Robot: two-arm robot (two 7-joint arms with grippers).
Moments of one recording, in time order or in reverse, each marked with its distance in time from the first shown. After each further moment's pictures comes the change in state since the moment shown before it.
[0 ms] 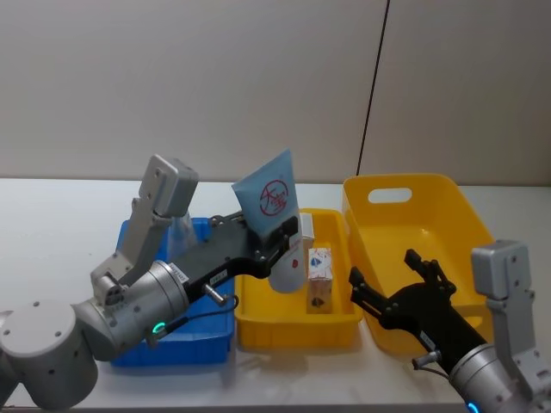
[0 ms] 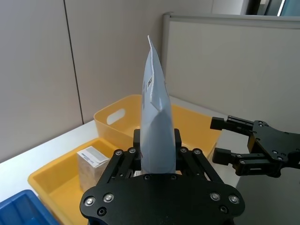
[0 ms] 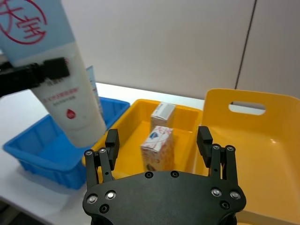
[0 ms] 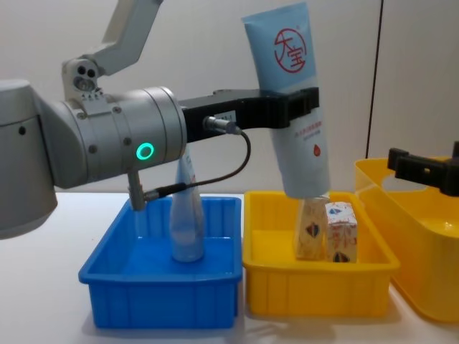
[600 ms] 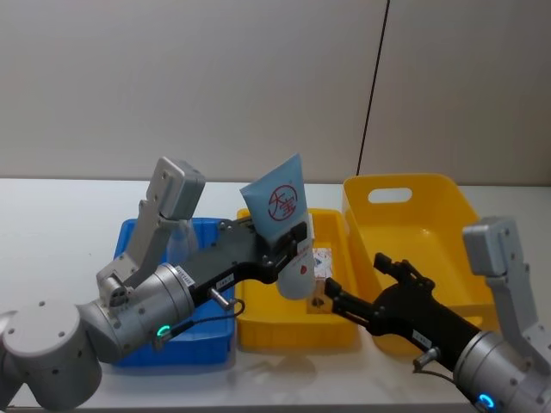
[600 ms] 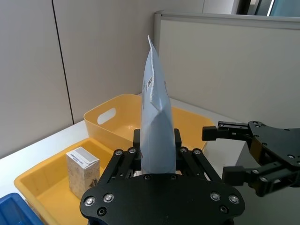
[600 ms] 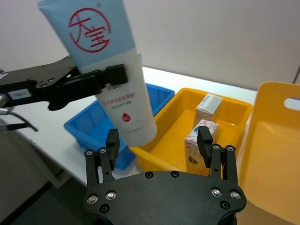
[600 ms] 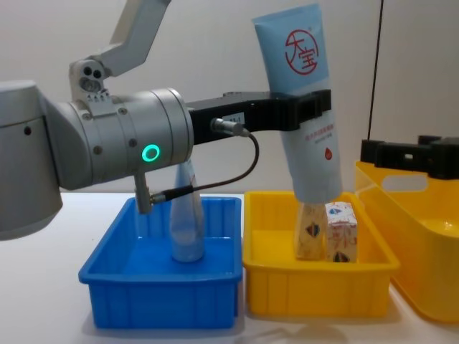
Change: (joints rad) left arm -0.005 0.000 0.012 0.002 -0.014 0.008 -0.025; right arm 0.033 0.084 0.006 -0.082 0.139 0.188 0.161
